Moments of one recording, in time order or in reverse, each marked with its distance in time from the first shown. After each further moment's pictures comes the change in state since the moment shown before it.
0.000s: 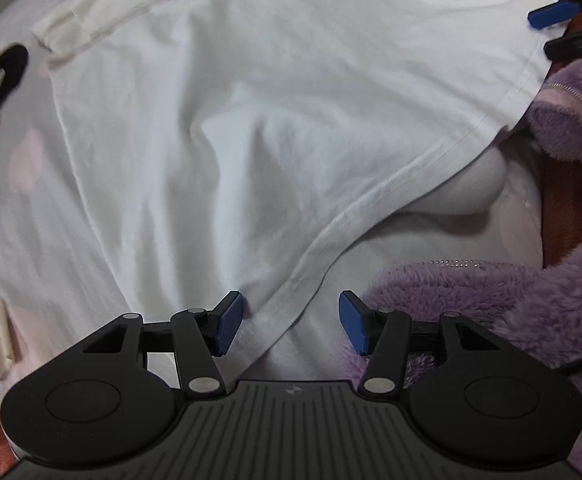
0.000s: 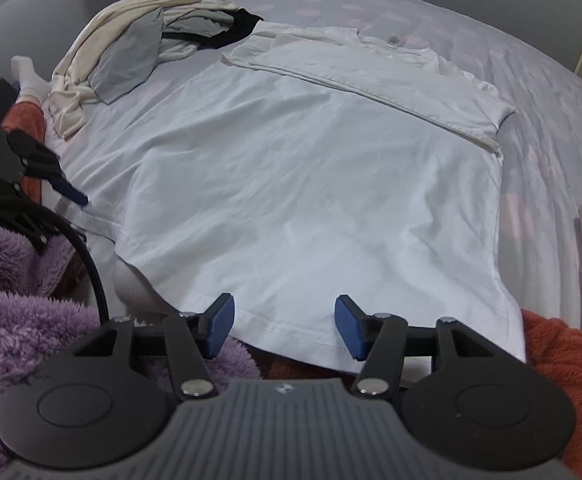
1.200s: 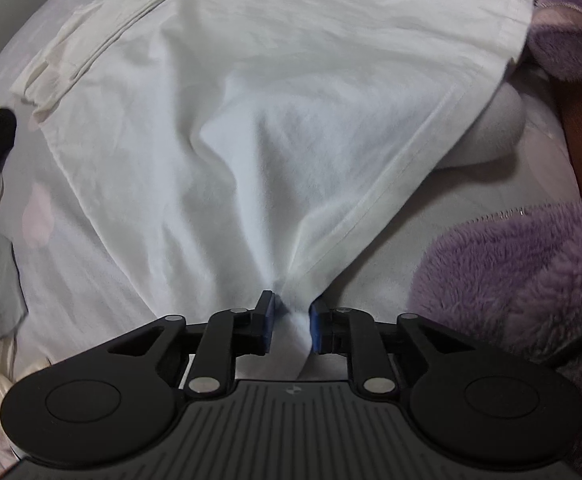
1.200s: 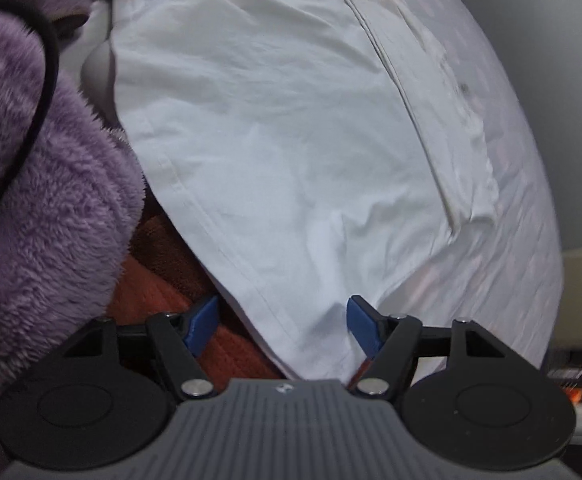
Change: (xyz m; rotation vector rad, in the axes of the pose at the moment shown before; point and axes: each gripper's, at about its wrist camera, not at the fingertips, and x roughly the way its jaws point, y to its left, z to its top) left arm 0.005 -0.004 -0.008 0.246 0.001 0.140; right arm -0.002 0.006 -0.014 -0.817 0.231 -0.251
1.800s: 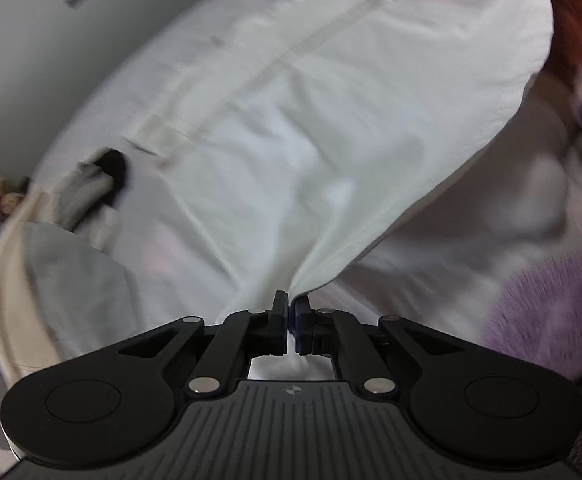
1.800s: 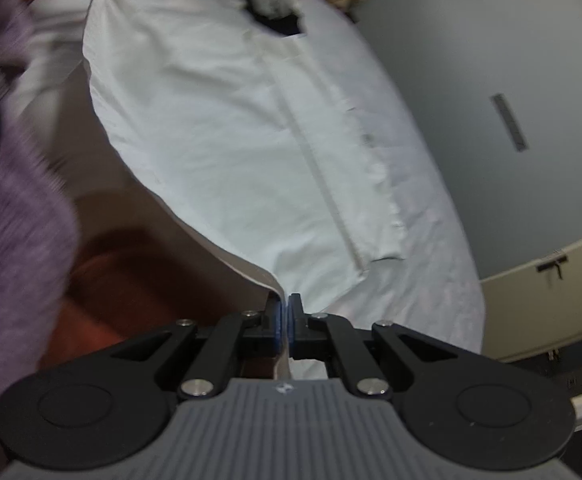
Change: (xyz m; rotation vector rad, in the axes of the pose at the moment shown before) left arm -0.079 0.032 0.000 -0.104 -0.221 0.293; right arm -0.032 -0.015 -0.007 0.140 -0.183 -0.311
